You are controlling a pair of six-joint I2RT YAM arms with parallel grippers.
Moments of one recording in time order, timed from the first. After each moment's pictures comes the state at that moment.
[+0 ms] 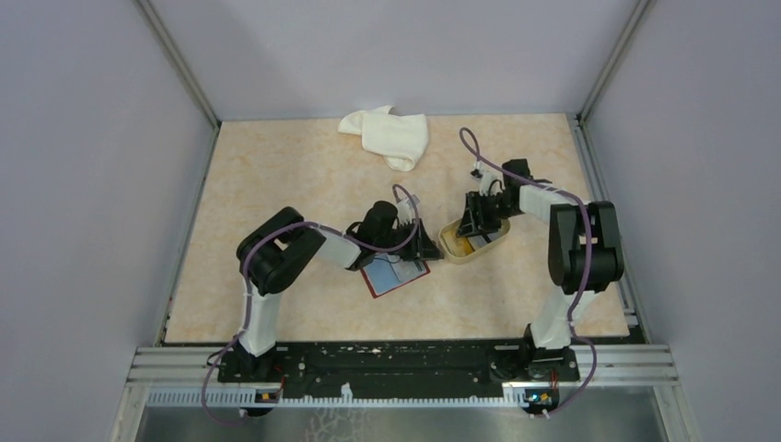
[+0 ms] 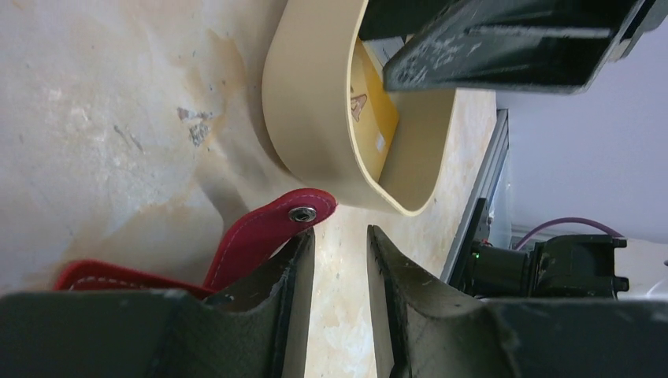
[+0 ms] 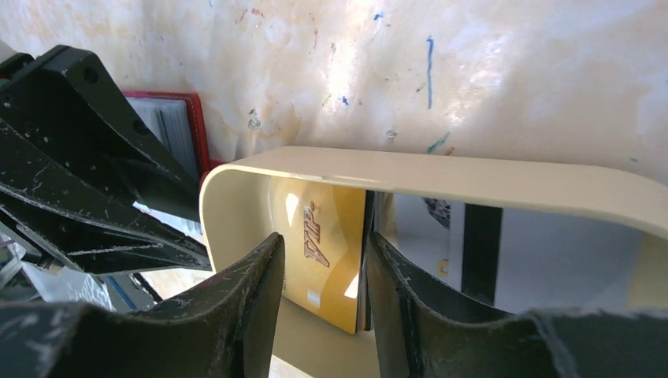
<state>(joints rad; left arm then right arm) -0.79 2.04 0.92 0.66 0.48 -0.89 0.07 1.78 1.06 -0.50 -0.69 -0.08</state>
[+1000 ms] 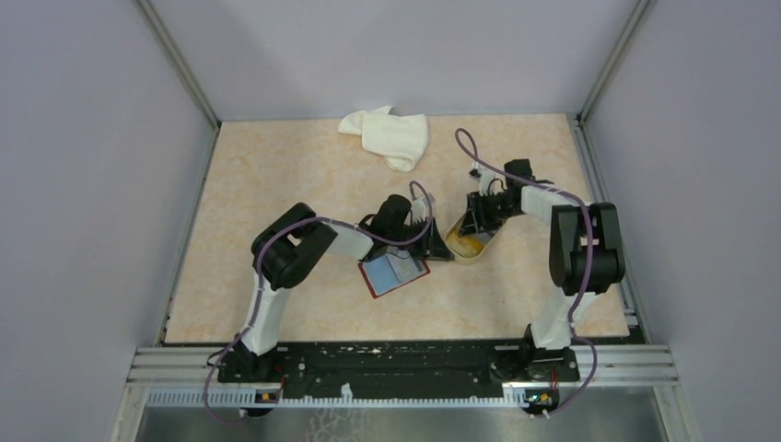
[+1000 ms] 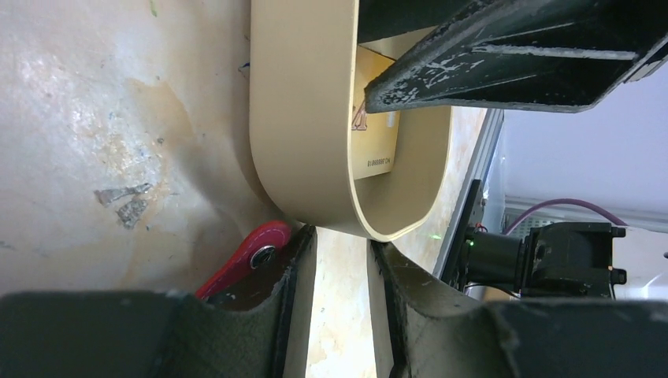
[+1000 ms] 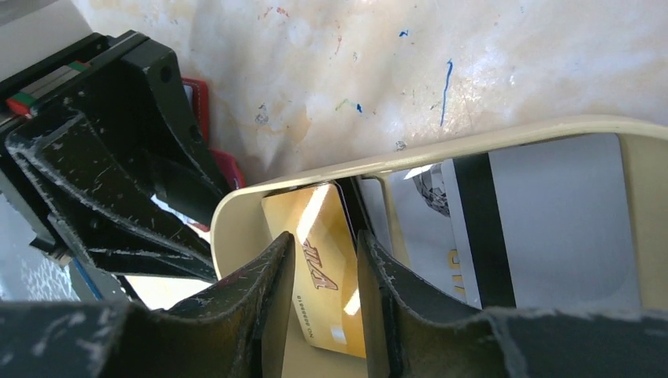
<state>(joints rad) -0.80 2.15 1.09 0.56 0.56 -0.86 0.08 1.78 1.06 -0.49 -0.72 -0.20</state>
